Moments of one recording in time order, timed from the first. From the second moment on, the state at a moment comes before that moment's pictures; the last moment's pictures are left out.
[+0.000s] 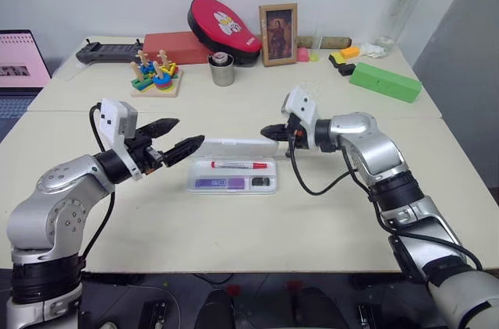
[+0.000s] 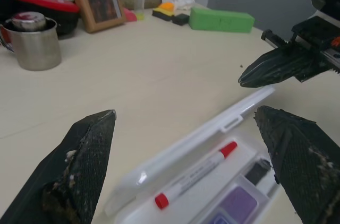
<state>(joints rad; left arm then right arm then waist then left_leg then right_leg) -0.25 0.74 0.34 -0.25 -0.67 0.69 -0.82 -0.84 -0.35 0.32 0.24 0.09 0.41 1.00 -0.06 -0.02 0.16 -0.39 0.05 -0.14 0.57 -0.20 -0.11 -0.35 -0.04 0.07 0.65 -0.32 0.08</state>
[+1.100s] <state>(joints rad) -0.09 0.88 0.32 -0.29 -0.66 0.69 -0.97 -0.72 -0.36 0.46 0.12 -0.05 0.49 1.02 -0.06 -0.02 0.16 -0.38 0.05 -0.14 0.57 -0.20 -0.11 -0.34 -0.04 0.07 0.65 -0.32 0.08</state>
